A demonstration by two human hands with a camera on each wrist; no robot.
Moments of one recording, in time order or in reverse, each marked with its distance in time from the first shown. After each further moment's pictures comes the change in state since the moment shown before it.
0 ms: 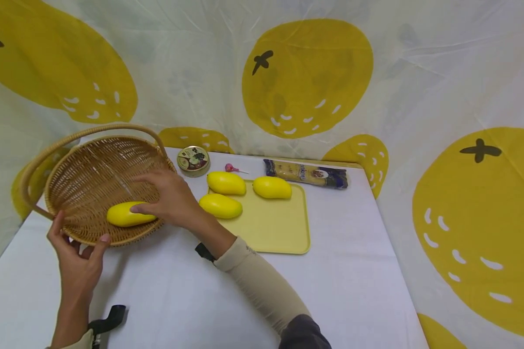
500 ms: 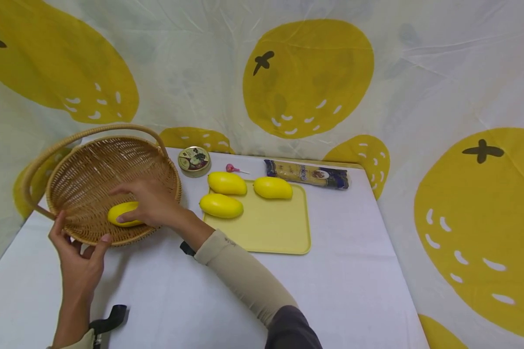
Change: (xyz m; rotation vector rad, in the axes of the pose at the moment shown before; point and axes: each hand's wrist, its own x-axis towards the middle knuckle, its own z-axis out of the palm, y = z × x) left_hand 0.000 0.001 0.001 0.003 -0.002 -0.013; right_hand 0.034 -0.006 0.035 -0.134 -0.255 0.042
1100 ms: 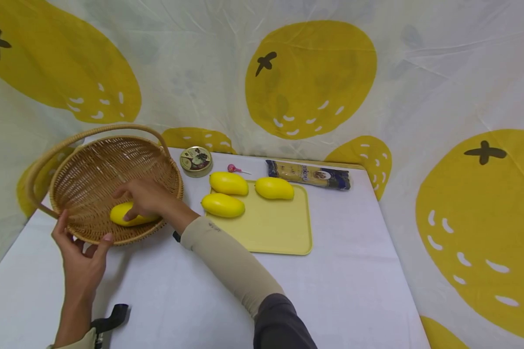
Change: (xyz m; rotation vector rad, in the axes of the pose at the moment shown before) left_hand 0.000 0.000 -0.001 -0.002 0.001 -0.018; right_hand 0.042 0.004 0.012 -0.024 -0.258 0.193
